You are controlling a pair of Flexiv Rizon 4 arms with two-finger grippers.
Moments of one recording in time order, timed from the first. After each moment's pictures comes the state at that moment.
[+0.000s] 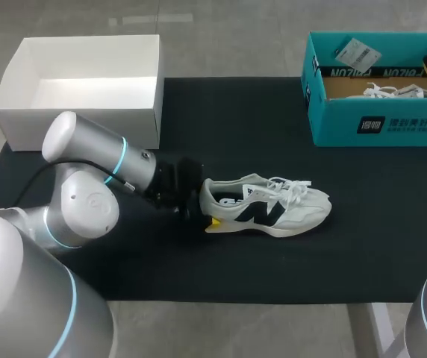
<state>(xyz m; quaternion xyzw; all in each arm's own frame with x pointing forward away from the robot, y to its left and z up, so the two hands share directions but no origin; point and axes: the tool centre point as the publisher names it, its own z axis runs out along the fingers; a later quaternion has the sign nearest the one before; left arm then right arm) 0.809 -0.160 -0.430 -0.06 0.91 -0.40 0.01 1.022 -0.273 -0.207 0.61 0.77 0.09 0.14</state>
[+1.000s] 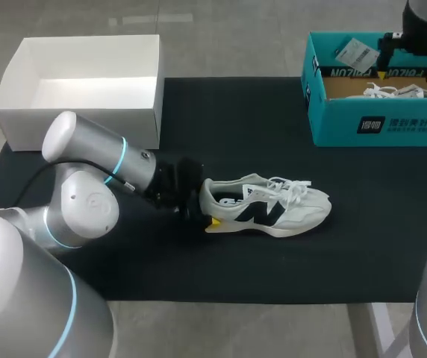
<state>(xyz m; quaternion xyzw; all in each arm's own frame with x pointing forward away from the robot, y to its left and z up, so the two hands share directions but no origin) 0.810 -0.159 -0.430 -0.06 0.91 -0.40 0.01 0.958 -0.144 -0.193 0.76 0.64 0.08 0.12</state>
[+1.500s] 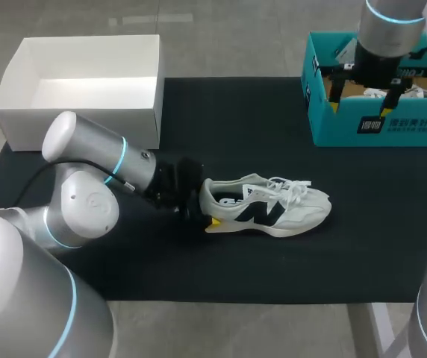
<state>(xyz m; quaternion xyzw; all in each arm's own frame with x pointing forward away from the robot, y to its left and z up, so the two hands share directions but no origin) 0.810 -0.159 -0.430 -0.06 0.91 -0.40 0.01 0.903 -0.043 -0.229 0.77 0.63 0.07 0.07</state>
